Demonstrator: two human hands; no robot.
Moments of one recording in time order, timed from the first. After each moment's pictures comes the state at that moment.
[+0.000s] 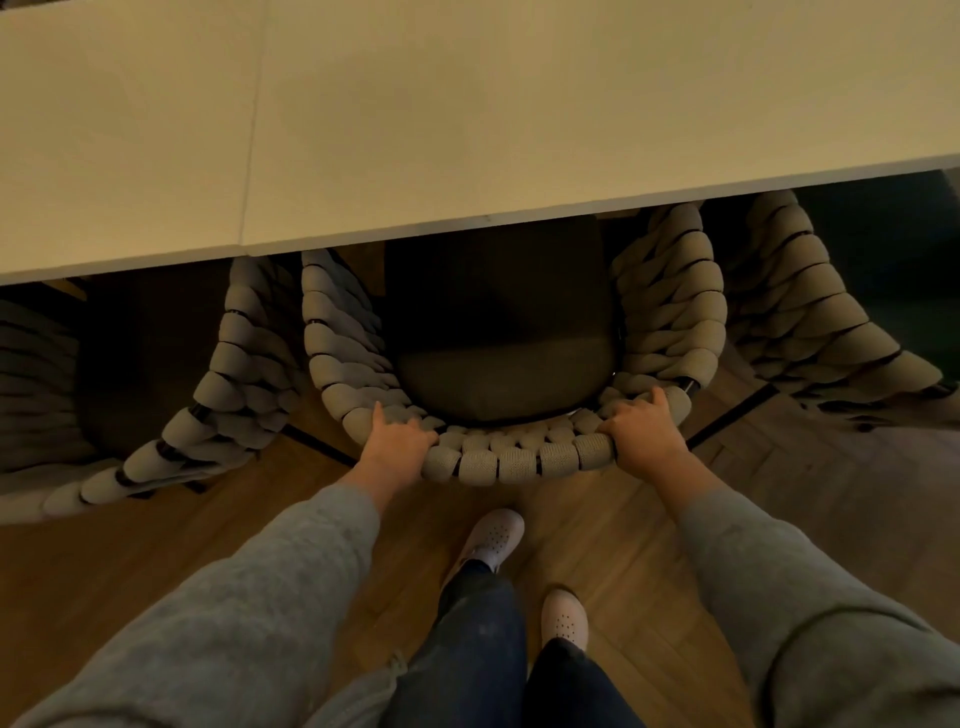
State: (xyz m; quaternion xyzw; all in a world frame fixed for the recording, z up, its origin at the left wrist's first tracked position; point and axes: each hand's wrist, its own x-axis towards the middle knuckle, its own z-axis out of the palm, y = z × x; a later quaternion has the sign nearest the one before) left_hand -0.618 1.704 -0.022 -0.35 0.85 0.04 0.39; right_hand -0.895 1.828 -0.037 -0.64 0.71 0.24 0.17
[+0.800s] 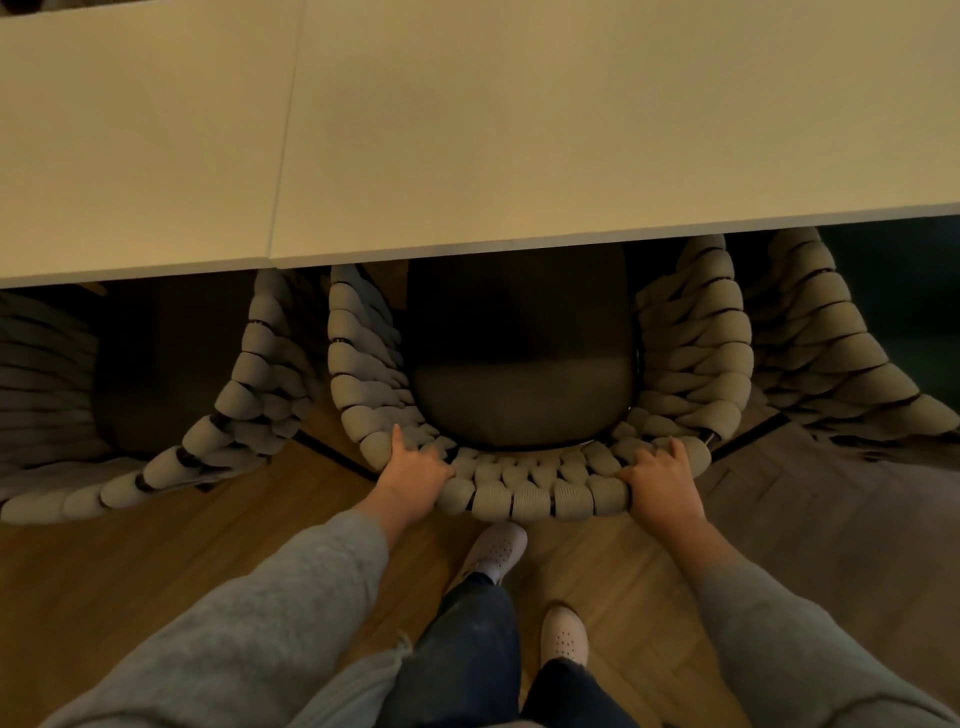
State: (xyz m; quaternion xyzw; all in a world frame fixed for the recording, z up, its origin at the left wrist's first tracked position) left_hand -0.607 1.710 -0.025 -0.31 0.86 0.03 0.40; right_hand -0.879 1.854 -0.047 -0.60 0.75 0.20 0.19
